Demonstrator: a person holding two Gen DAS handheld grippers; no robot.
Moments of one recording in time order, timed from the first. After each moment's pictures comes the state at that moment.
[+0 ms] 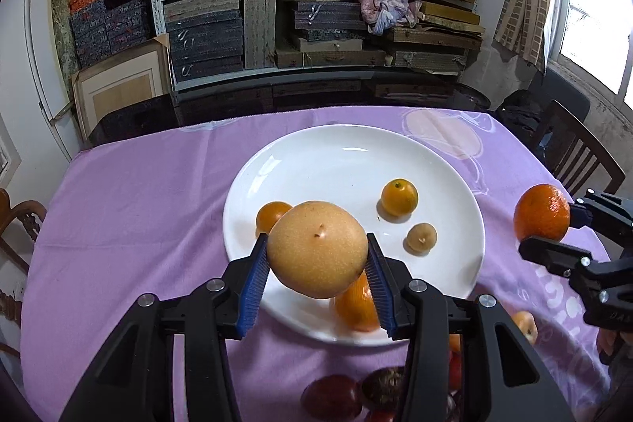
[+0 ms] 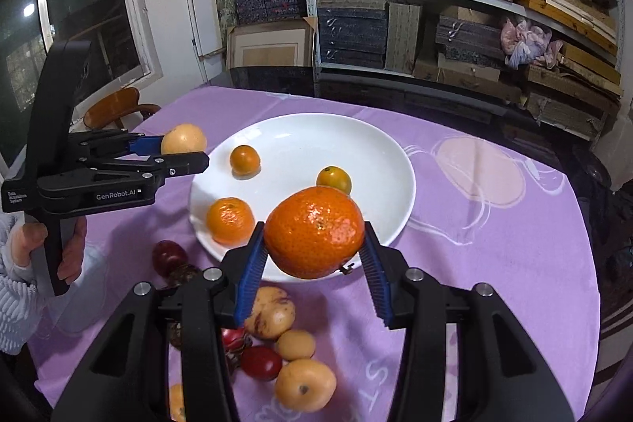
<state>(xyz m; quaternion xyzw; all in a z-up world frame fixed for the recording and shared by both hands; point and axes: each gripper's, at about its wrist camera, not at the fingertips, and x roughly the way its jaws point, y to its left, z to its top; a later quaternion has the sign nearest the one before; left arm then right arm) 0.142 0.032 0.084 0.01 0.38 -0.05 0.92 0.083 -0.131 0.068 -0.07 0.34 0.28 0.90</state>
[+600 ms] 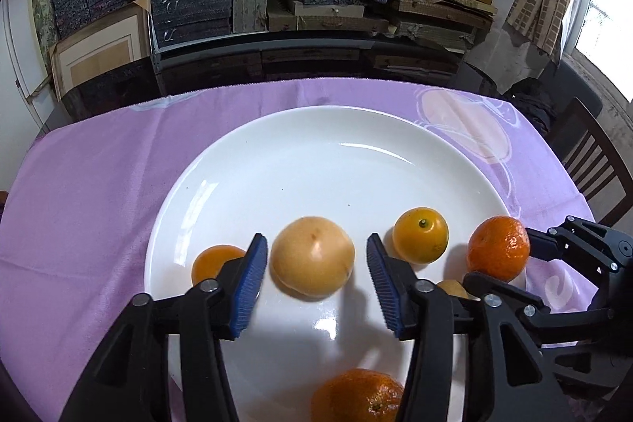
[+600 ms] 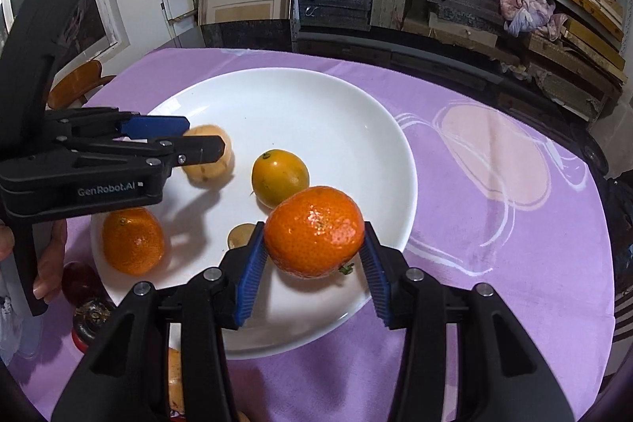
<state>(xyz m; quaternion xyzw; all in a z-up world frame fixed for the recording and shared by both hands) 0.229 0.019 0.043 -0.01 0.44 -0.06 0.90 0.177 -0.106 0.008 -0.09 0.40 0.25 0.88</state>
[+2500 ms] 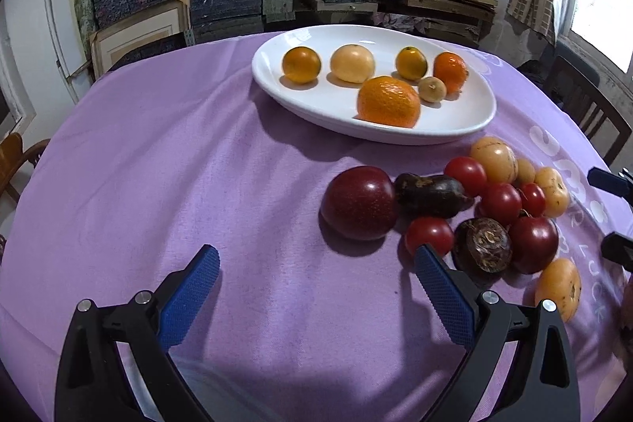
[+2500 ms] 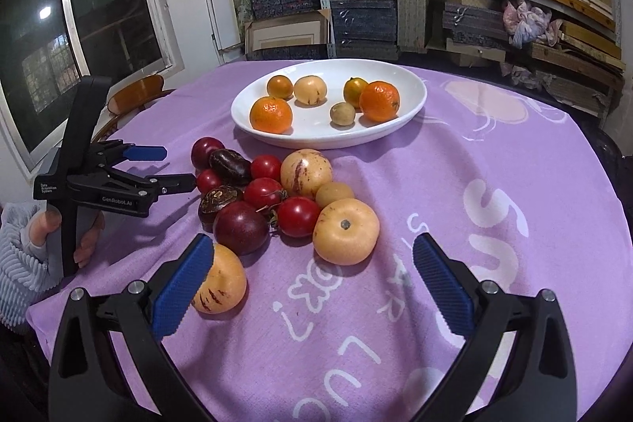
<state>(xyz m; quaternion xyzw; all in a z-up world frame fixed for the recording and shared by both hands) 0.035 0.058 0.008 0.00 0.43 -0.01 0.90 -0.024 -0.179 0.003 -0.04 0.33 0.31 0.89</state>
